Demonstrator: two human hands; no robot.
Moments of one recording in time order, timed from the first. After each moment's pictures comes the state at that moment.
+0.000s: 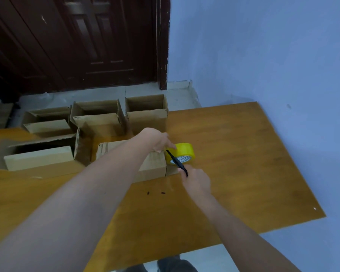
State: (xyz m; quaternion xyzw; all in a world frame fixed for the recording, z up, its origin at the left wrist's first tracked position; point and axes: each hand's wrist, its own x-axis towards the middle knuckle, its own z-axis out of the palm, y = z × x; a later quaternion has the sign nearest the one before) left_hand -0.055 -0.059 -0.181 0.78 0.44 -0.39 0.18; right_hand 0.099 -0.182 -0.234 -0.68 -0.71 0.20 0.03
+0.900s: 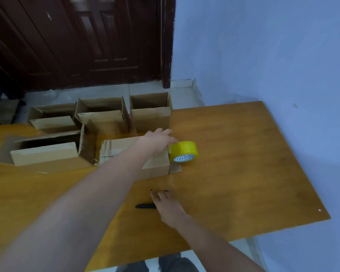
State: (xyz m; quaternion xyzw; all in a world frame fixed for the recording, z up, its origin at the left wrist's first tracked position) left_hand -0.069 -0.085 -0.195 0.80 0.54 -0.19 0.19; right_hand 0.044 -0.244 -0.307 -0.44 -0.84 0.28 -0.14
